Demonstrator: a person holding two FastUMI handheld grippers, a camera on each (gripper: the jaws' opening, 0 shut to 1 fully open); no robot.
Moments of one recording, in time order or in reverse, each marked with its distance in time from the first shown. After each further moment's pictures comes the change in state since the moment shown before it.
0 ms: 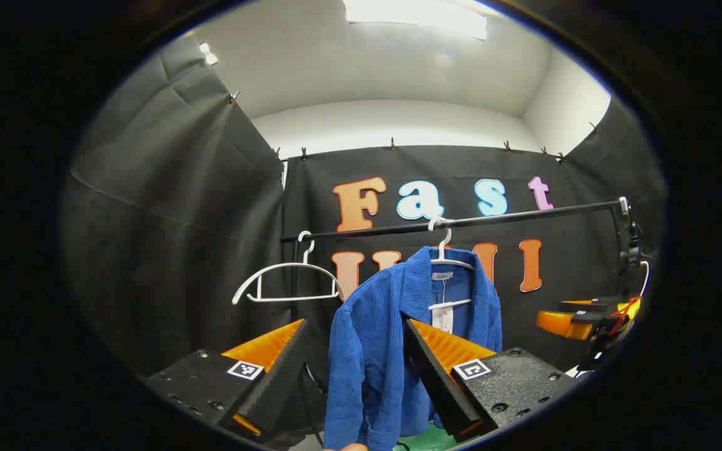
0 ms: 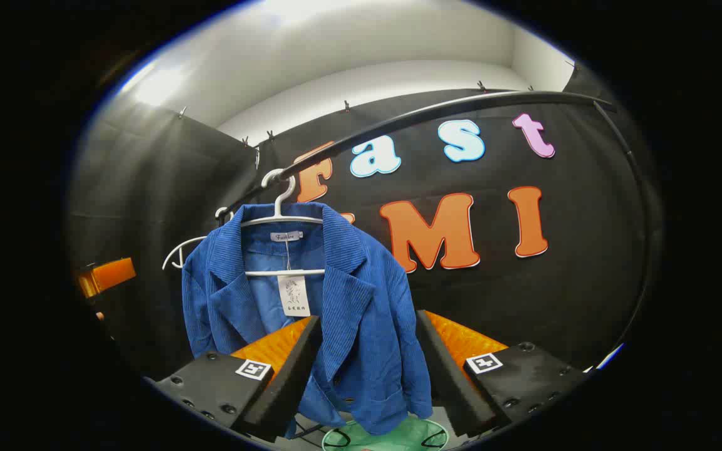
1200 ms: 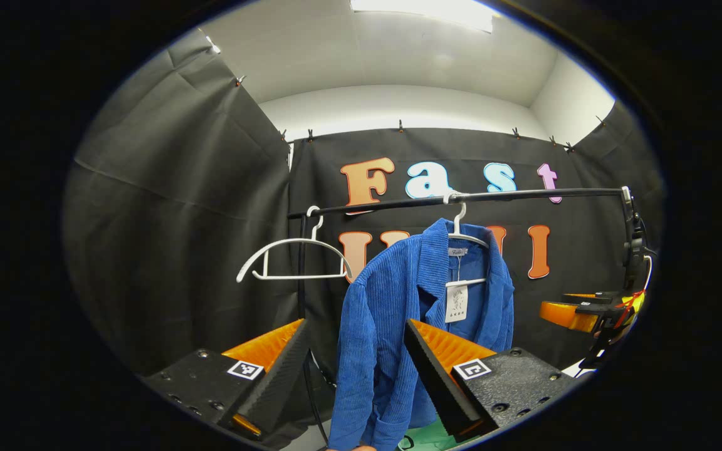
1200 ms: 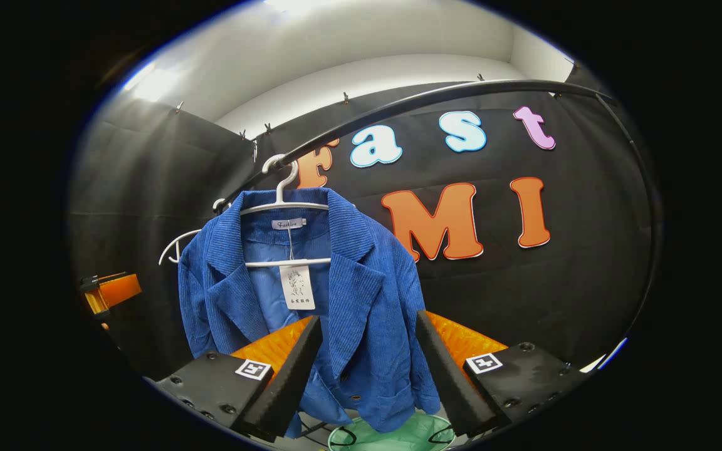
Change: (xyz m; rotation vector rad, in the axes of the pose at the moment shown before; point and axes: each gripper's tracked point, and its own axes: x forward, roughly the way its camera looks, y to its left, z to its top) left arm 0.009 0.013 -0.038 -0.012 0.077 0.009; right arm 0.024 0.019 -0.029 0.036 0.053 0.007
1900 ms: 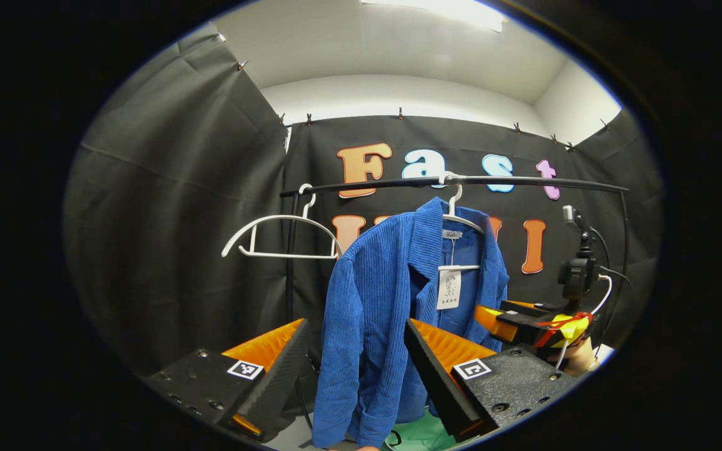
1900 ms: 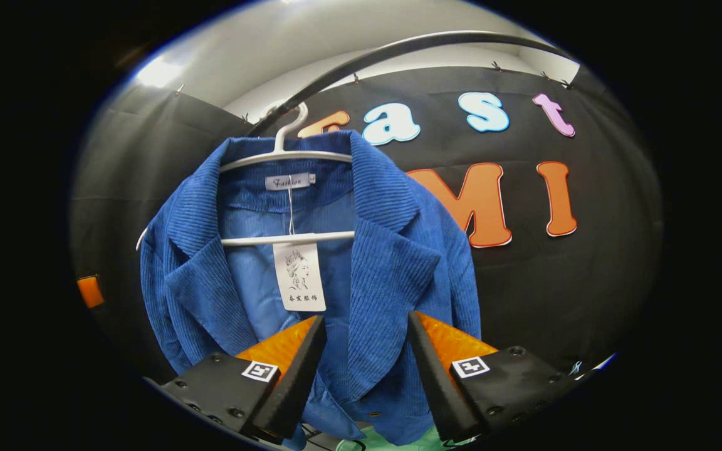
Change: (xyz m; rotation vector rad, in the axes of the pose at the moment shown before) left arm 0.007 -0.014 -0.027 -0.045 0.057 -0.017; right arm 0.107 0.033 -0.051 -0.024 0.055 0.005
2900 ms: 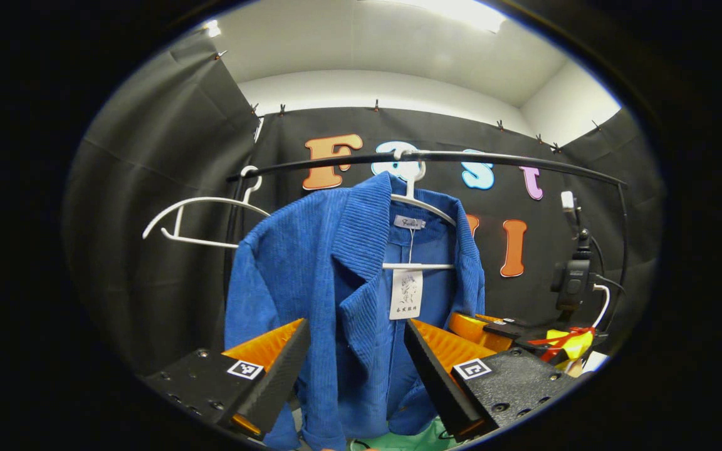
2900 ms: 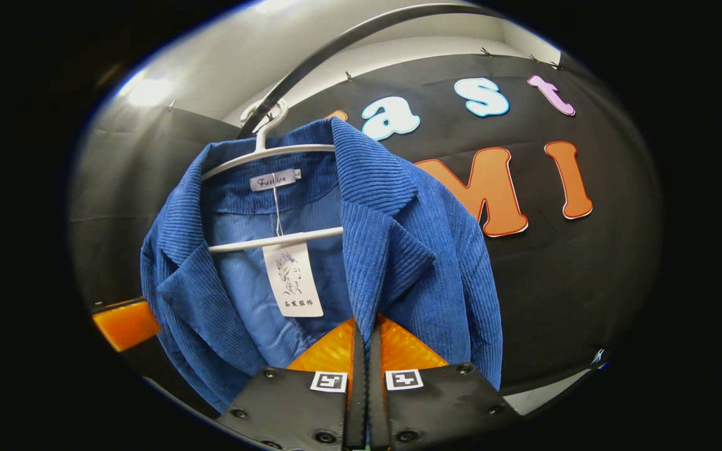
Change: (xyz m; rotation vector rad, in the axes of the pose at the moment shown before) left arm 0.084 -0.090 -0.028 -0.028 0.002 -0.106; right arm 0.003 -0.009 0.005 0.101 -0.009 0.108
